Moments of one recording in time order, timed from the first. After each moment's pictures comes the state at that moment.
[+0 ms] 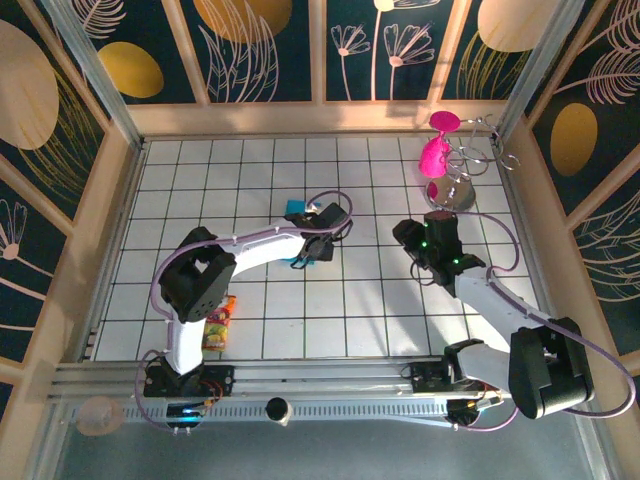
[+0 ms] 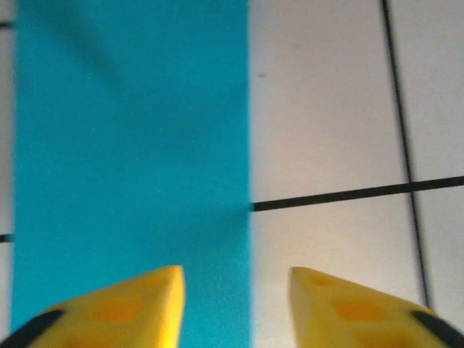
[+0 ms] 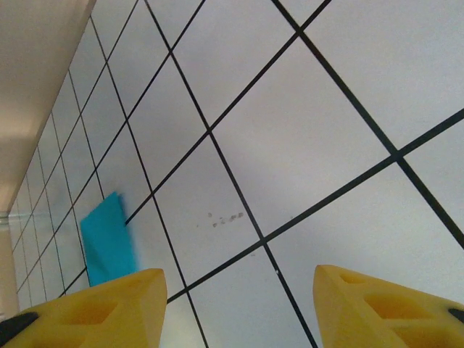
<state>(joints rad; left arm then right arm) -0.85 1.97 1.36 -0.60 -0.29 -0.68 0.29 1.15 0.55 -0.09 -0.07 1.01</state>
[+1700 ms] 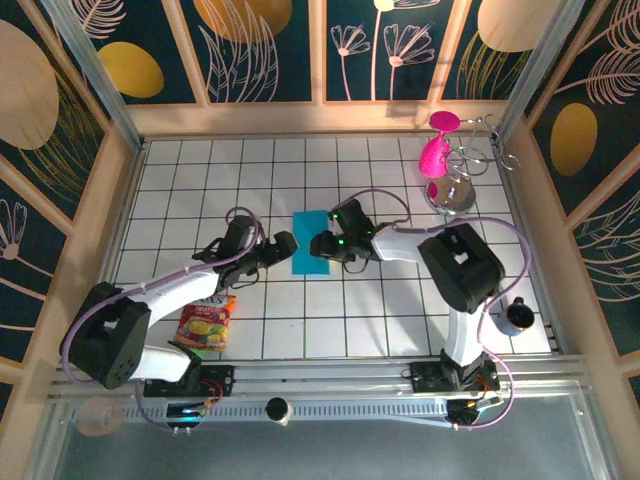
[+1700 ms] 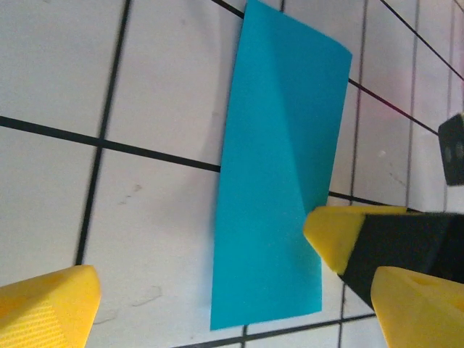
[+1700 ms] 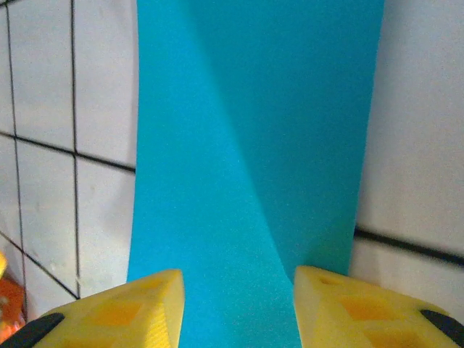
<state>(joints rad) -0.53 1.38 0.64 -0.04 0.12 -0.91 0.67 1.86 0.99 -0.05 -0.33 0.70</state>
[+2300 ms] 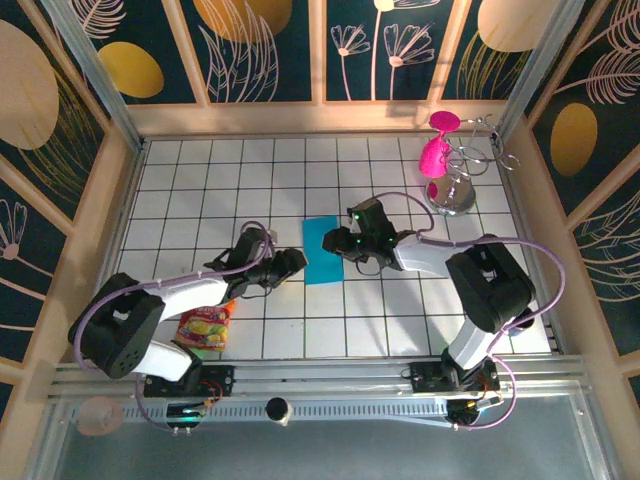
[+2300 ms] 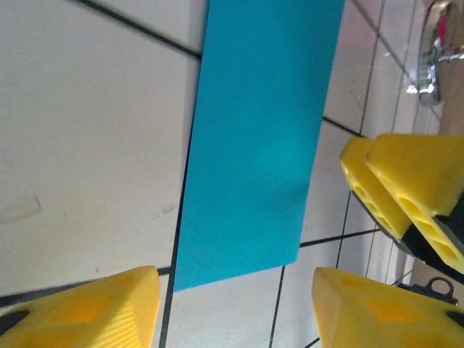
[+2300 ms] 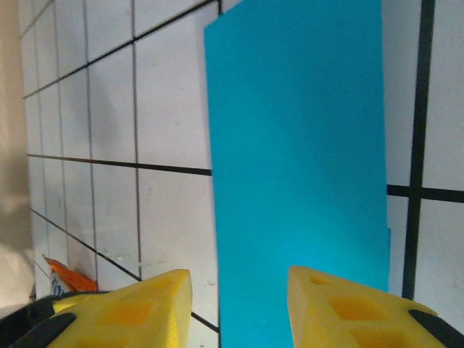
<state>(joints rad) -0.62 1.45 0.56 0.14 0.30 -1.10 0.62 1.69 0.84 0.07 -0.36 0.84</state>
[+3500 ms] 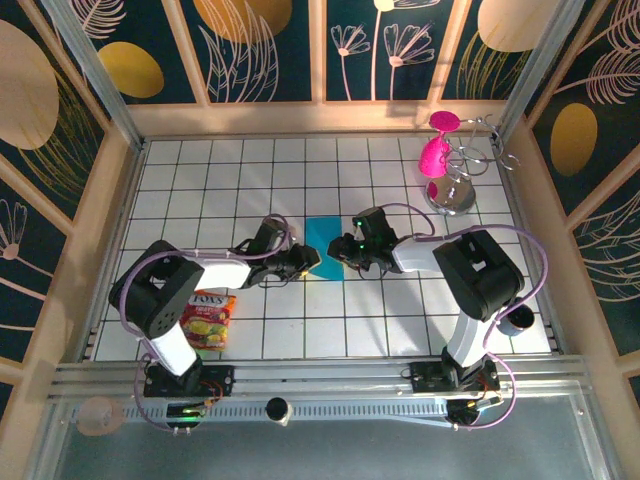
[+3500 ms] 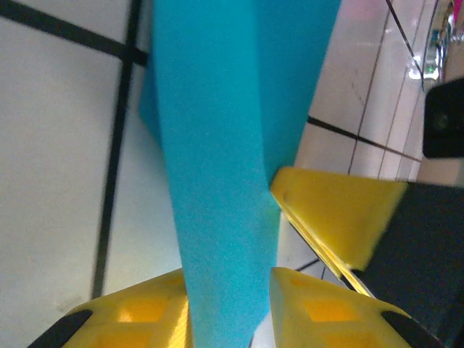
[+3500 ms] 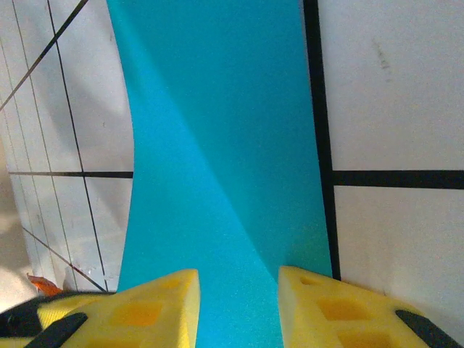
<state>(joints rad) -0.62 1.72 0.70 0.25 0.40 -1.16 0.58 1.78 0.79 0.15 -0.40 0.92</state>
